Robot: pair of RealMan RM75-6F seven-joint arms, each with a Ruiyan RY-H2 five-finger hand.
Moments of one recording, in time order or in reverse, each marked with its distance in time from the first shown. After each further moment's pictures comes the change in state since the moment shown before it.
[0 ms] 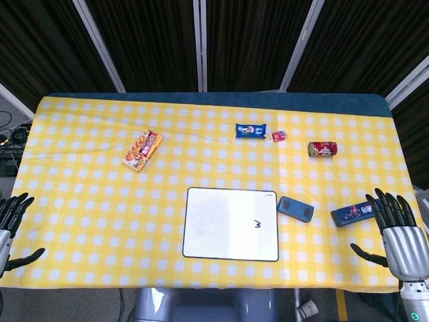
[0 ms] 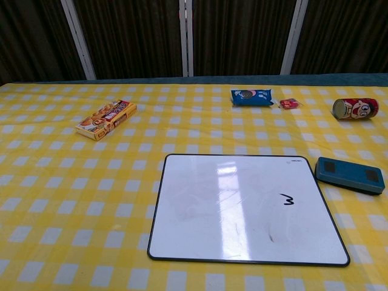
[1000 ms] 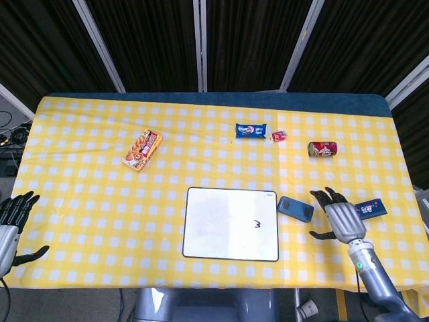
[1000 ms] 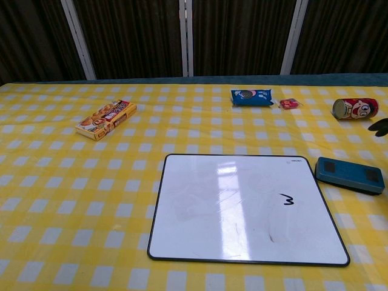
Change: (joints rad) left arm -0.021 -0.017 -0.014 -0.039 -0.064 -0.059 0.080; right arm 0.309 -0.252 0.068 0.246 0.257 -0.553 0.005
